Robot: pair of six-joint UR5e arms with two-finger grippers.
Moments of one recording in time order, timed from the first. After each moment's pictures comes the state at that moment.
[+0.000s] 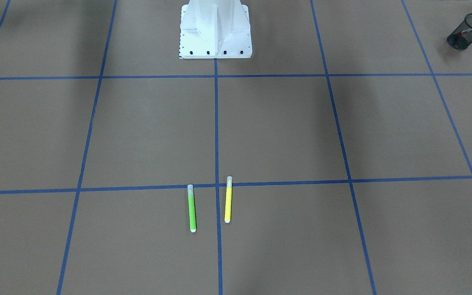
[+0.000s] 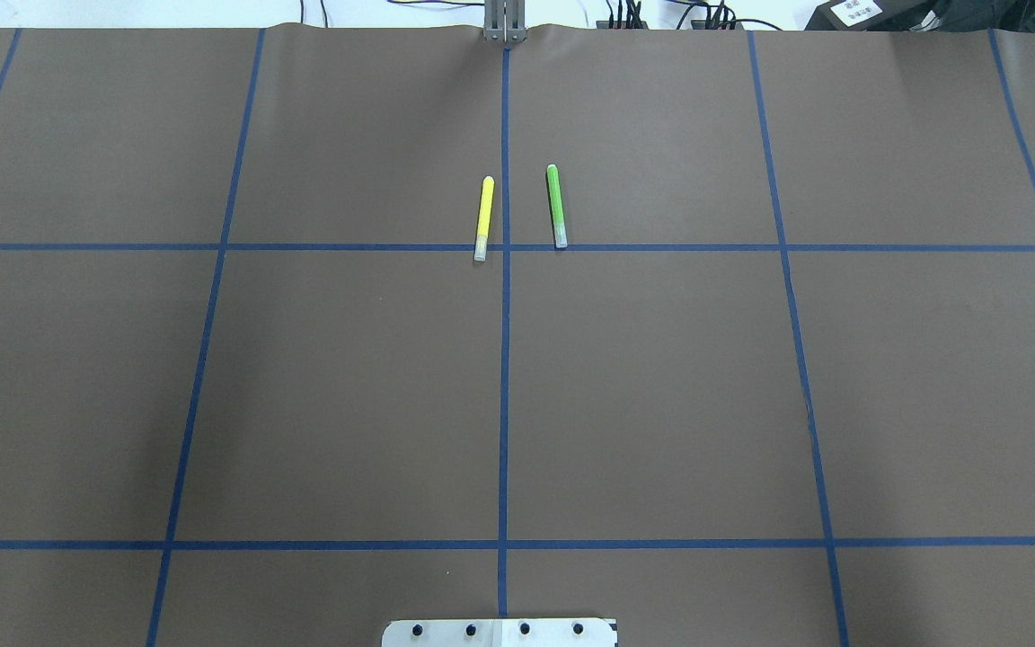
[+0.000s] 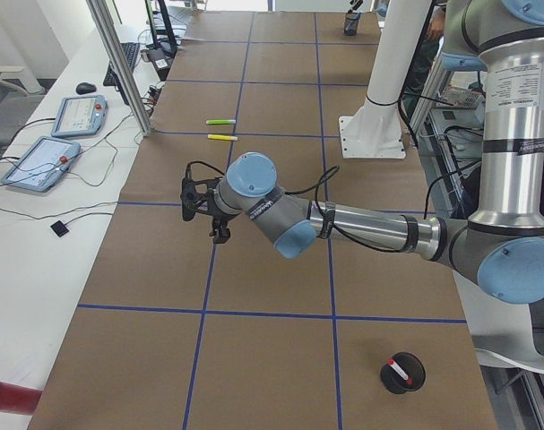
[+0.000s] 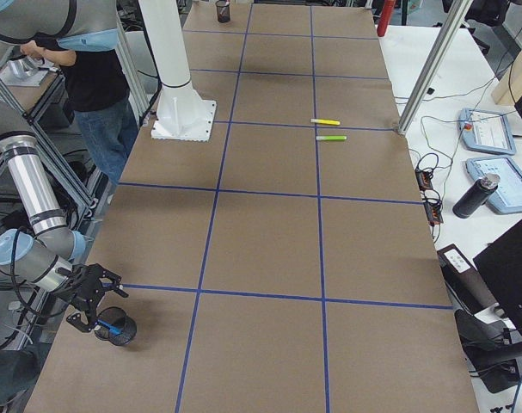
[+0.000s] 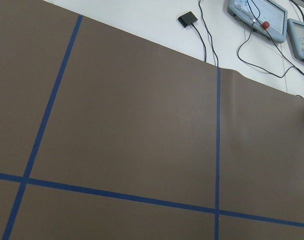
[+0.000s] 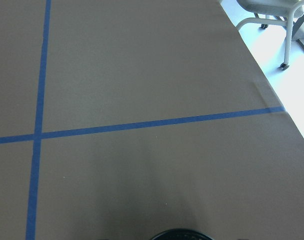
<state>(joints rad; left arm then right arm) -1.56 -1.53 -1.76 -2.27 -2.52 -0.88 2.03 -2.59 1.60 -0.17 2.26 0.08</state>
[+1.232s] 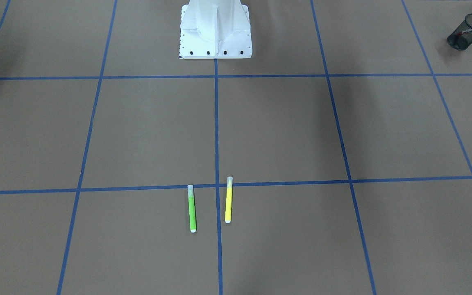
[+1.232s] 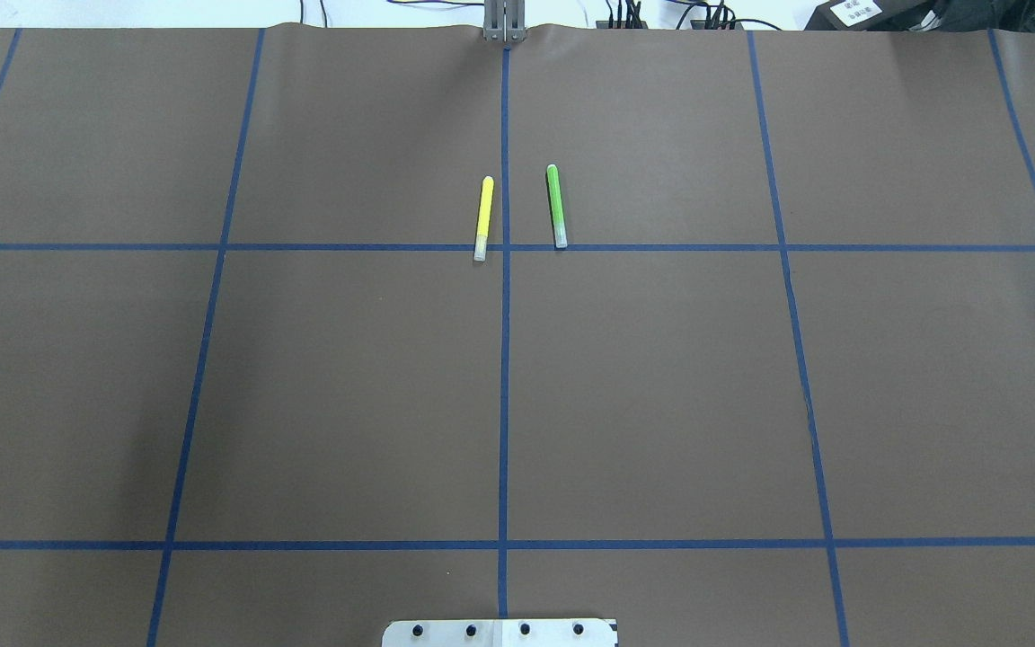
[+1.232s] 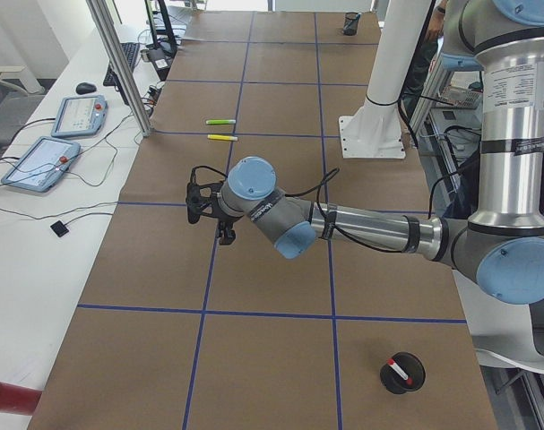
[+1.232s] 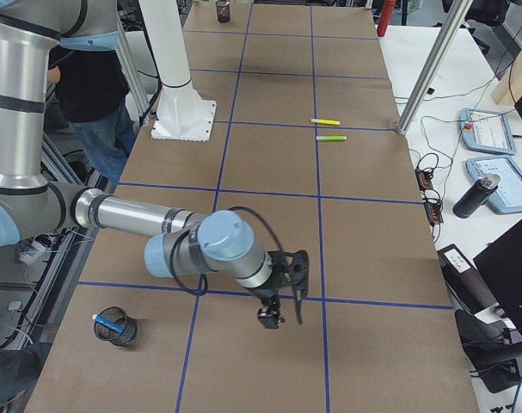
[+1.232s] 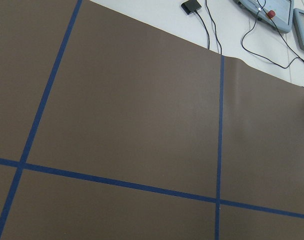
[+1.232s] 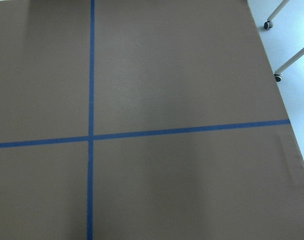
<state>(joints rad) -1.49 -1.51 -1.76 -2.26 -2.51 -0.87 1.76 -1.67 1.70 -1.33 2.34 0.08</state>
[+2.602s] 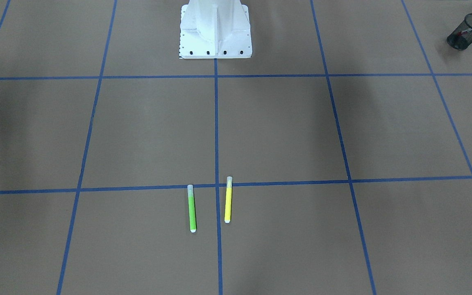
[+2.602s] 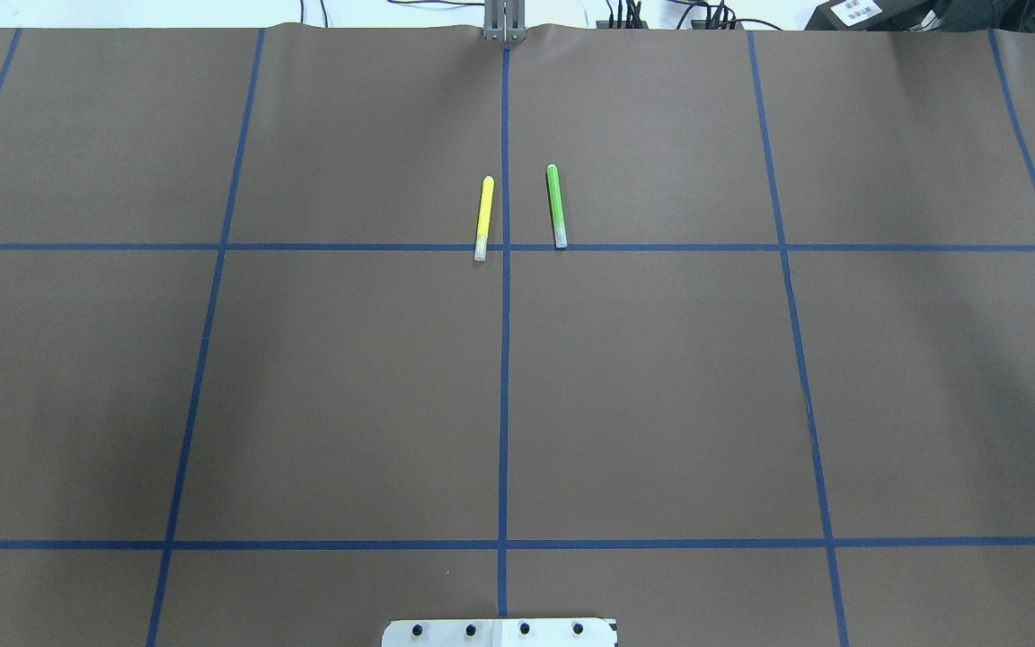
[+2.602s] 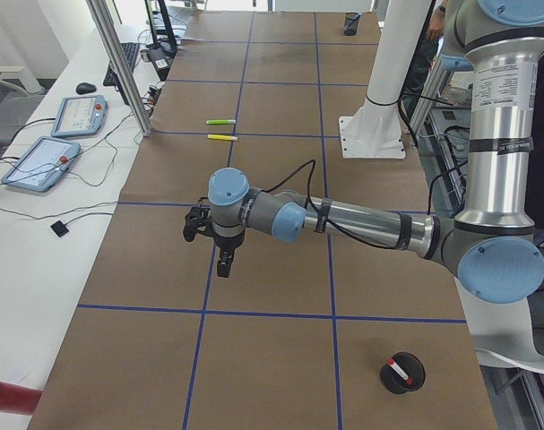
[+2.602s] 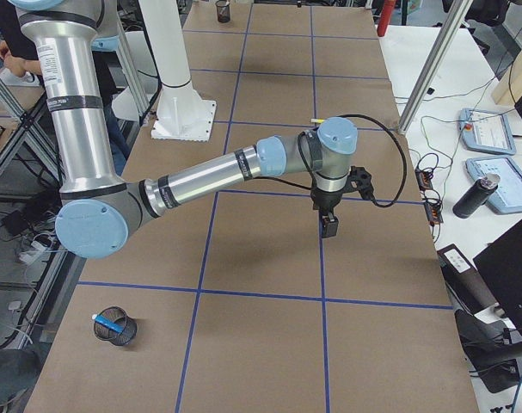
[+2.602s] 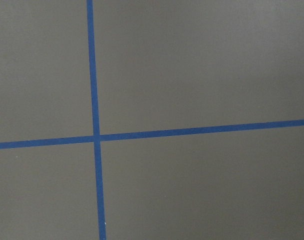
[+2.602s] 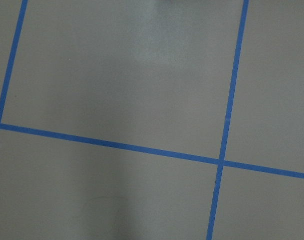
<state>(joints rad) -1.42 -1.55 -1.76 -1.69 -2.31 -0.20 1.45 -1.42 1.81 -1.82 2.28 -0.03</state>
